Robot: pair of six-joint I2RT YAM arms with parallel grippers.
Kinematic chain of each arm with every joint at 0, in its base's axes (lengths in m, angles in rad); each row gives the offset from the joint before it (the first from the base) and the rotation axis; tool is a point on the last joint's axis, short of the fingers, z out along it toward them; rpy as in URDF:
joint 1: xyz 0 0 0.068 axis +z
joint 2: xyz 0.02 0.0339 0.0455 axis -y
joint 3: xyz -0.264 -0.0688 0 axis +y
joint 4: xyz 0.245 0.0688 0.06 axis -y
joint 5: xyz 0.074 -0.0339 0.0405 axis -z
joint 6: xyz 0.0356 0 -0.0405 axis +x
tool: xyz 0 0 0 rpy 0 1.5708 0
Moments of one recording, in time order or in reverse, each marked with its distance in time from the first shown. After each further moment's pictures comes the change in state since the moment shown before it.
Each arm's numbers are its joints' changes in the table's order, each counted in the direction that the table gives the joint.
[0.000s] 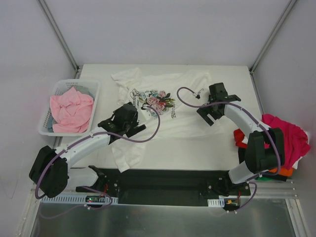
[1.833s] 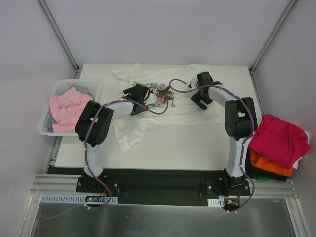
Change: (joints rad) left arm 0.164 -0.739 -0.452 0.195 -0.146 0.318; right arm -0.004 -0.544 -0.404 0.156 0.175 -0.116
